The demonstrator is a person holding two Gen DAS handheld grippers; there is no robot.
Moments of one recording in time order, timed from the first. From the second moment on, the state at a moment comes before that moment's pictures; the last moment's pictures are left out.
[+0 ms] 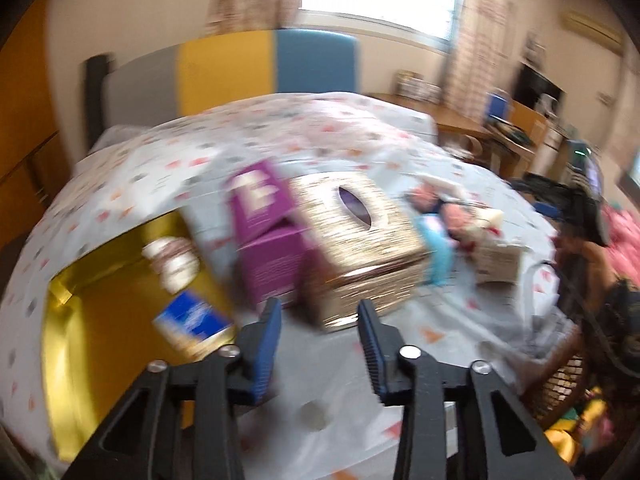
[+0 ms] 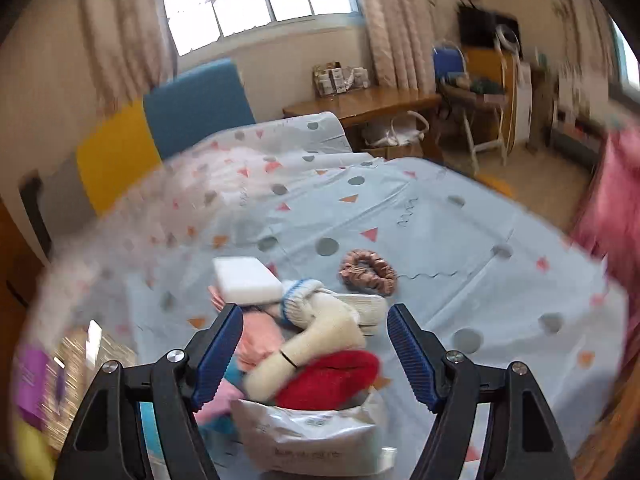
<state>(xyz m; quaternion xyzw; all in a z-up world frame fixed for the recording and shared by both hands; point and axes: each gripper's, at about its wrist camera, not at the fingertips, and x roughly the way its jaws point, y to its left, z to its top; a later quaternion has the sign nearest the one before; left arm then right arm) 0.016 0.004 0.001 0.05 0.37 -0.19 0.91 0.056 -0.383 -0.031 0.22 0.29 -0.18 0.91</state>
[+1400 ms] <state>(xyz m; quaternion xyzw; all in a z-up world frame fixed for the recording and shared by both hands) 0.110 -0.218 -0.073 0.19 0.47 -0.25 0.83 0.066 -0.403 -0.055 0.33 0.36 -0.07 0.87</state>
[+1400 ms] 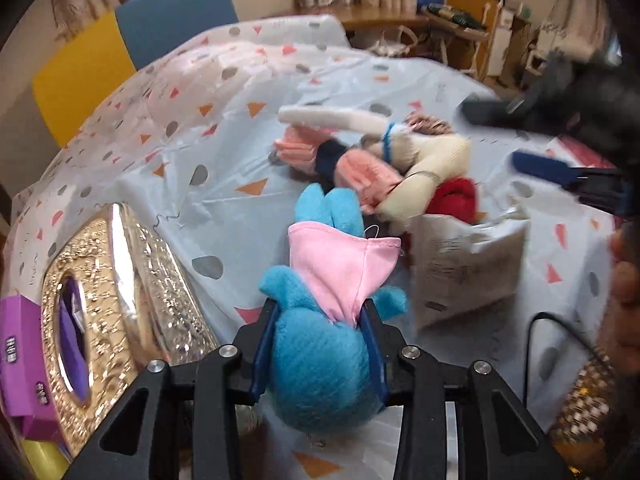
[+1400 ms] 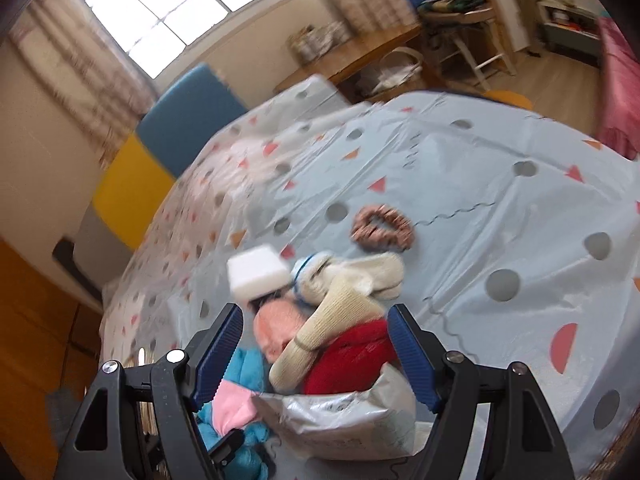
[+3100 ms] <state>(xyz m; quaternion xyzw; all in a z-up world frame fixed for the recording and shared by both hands) 0.120 0.240 -0.090 -0.21 0.49 0.09 0.84 0.085 -0.249 -0.133 -0.37 0.57 0.05 0.73</state>
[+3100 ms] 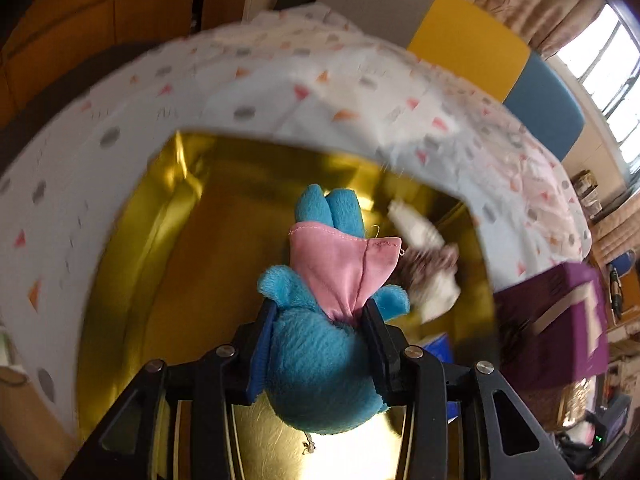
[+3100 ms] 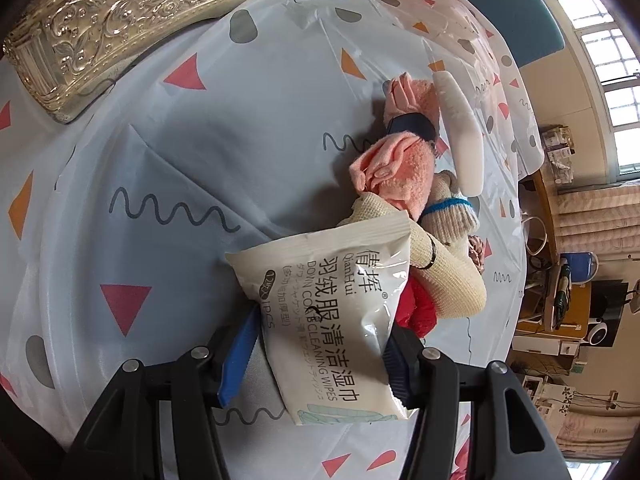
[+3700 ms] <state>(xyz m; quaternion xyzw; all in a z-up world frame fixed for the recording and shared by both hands) 0.102 0.223 -0.064 -0.19 0.43 0.11 0.88 0.090 -0.248 -0.135 -0.37 0.57 0.05 0.73</state>
